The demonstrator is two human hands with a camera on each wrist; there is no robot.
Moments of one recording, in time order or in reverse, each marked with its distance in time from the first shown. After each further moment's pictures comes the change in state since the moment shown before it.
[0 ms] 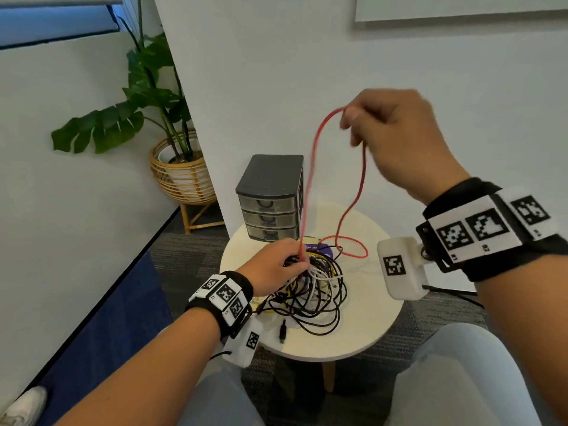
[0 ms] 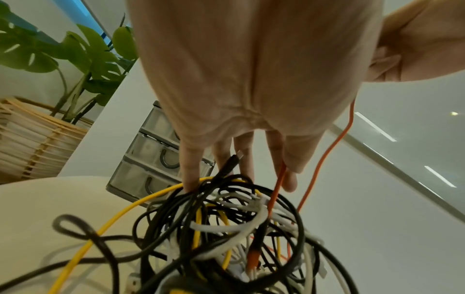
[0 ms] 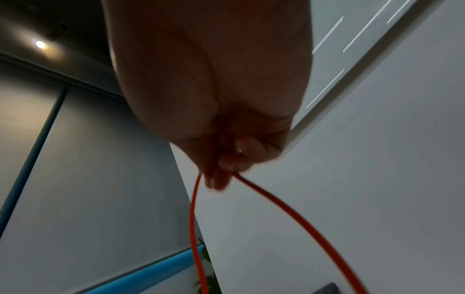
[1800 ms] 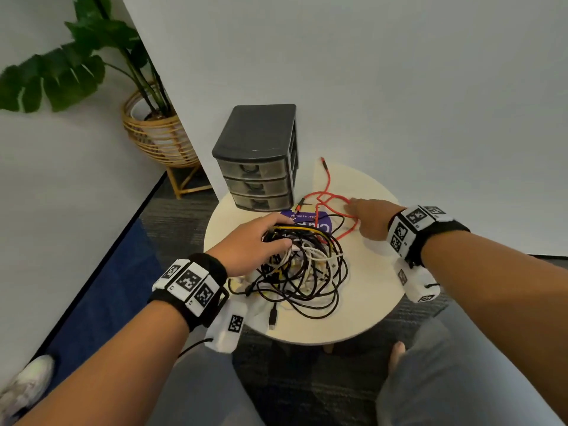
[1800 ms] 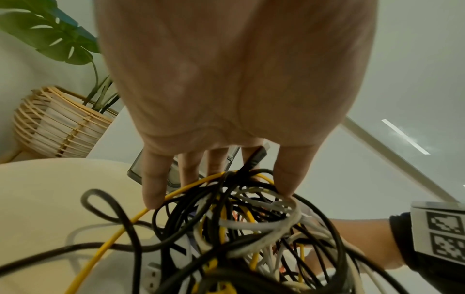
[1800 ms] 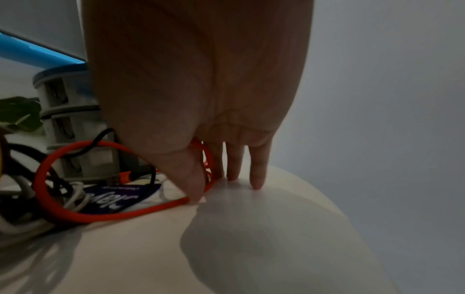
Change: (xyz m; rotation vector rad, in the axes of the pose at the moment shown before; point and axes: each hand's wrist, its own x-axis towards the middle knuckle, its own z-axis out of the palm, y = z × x) left_hand 0.011 -0.023 -0.005 -0.172 -0.102 -0.316; right_hand -0.064 0.224 0.135 -0.668 -0.961 0.295
